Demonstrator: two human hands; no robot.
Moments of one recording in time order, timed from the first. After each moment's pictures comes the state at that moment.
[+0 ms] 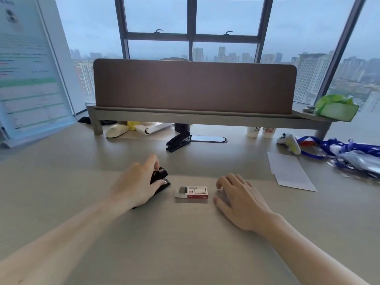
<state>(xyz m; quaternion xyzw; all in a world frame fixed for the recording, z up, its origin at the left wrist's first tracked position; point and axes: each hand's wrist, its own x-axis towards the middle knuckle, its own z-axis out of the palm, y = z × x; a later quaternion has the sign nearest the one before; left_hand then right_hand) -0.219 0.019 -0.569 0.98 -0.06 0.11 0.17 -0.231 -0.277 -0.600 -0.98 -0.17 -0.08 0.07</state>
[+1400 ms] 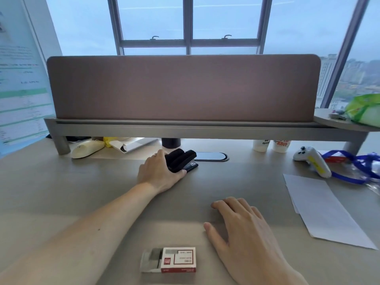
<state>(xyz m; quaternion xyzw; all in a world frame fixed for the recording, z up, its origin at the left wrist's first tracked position) 0.001 -0.067 -0.607 0.96 0.04 0.16 0.22 -0.157 -0.279 -0.619 -0.97 -0.11 -0.15 0.13</state>
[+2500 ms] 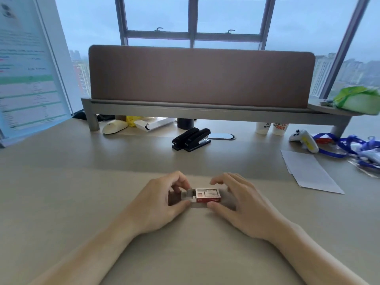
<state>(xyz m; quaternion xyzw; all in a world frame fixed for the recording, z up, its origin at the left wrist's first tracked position) -0.222 -0.005 -0.612 0.91 -0.21 0.10 0.35 -0.221 -0.257 -0.615 -0.92 -0.26 -0.14 0.24</state>
